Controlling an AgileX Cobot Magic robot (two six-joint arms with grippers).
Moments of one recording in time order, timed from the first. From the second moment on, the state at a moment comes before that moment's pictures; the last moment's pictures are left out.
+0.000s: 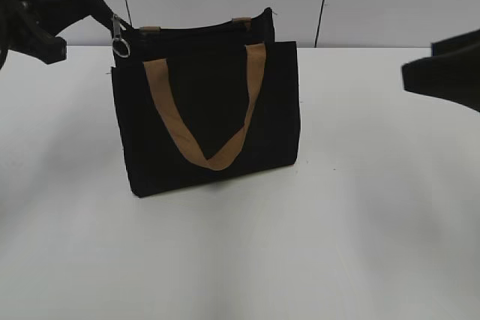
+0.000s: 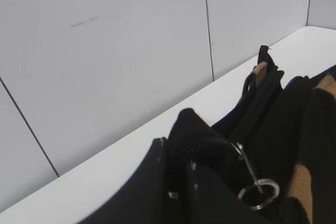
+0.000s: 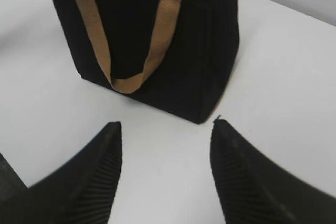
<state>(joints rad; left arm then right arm) -0.10 1.43 -0.72 0.96 -0.68 -0.53 0.07 1.01 -0.71 1.00 0.68 -1.21</state>
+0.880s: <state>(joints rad) -0.10 1.43 -0.72 0.96 -0.68 -0.53 0.63 1.82 -1.35 1.06 0.41 -1.30</state>
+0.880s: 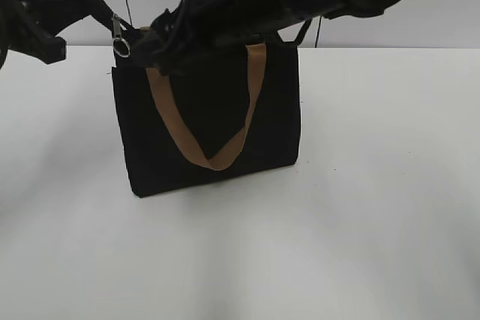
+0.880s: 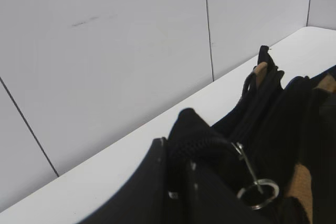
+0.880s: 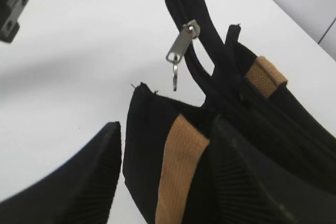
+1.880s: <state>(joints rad) -0.10 1.43 -0.72 0.95 -0.69 -0.53 0.68 1.98 -1.44 1.26 0.28 -1.30</state>
